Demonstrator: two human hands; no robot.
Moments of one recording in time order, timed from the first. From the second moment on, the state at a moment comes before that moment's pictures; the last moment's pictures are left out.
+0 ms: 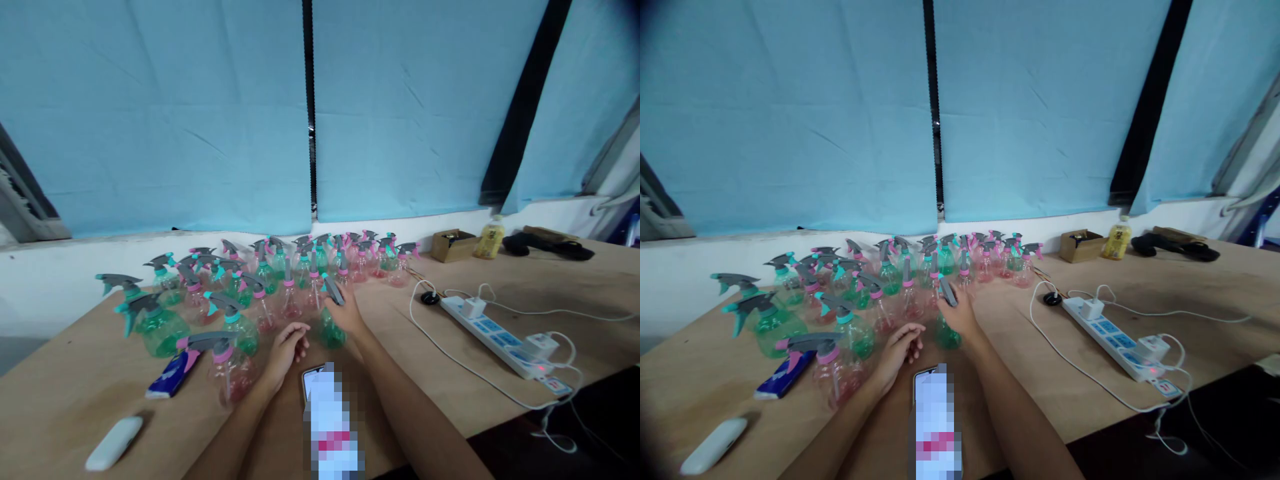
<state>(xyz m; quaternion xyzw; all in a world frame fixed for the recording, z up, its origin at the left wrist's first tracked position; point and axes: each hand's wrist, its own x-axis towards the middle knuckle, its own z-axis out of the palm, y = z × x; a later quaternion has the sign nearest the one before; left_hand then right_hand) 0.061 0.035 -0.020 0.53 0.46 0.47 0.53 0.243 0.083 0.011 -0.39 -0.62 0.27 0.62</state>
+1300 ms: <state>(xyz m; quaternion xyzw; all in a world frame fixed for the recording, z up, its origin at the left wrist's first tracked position) 0.062 0.034 -0.019 0.54 0.46 0.47 0.53 0.234 0.090 0.020 -0.23 -0.62 0.52 0.53</state>
